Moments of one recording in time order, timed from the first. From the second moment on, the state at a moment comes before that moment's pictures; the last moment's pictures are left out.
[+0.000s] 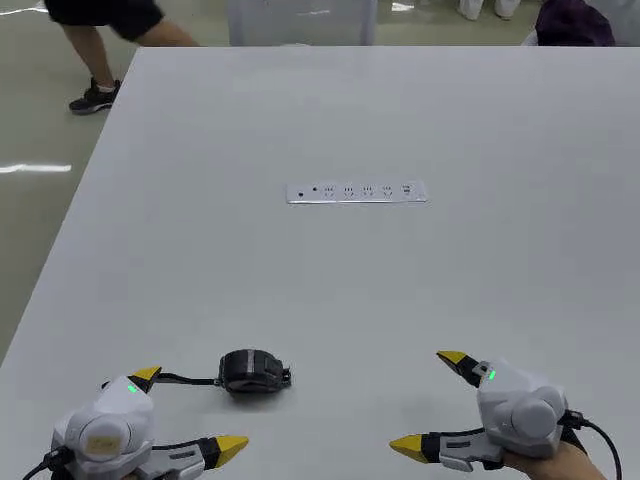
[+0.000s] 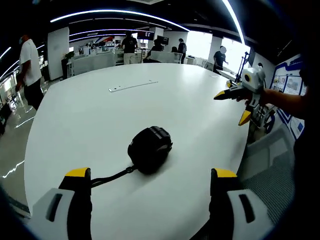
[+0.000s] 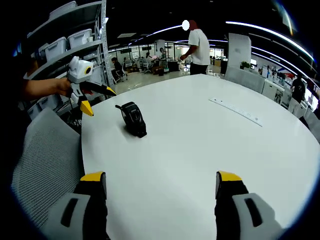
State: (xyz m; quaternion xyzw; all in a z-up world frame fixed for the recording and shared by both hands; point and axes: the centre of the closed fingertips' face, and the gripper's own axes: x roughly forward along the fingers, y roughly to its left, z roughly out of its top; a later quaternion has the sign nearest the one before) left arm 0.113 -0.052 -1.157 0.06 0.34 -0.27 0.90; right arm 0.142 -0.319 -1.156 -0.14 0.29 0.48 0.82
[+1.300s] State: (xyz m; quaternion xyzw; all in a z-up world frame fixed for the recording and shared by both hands) left arm 0.098 -0.044 -1.147 0.08 0.33 -0.29 0.89; right arm 0.137 -0.337 -1.139 -0.14 0.28 0.45 0.83
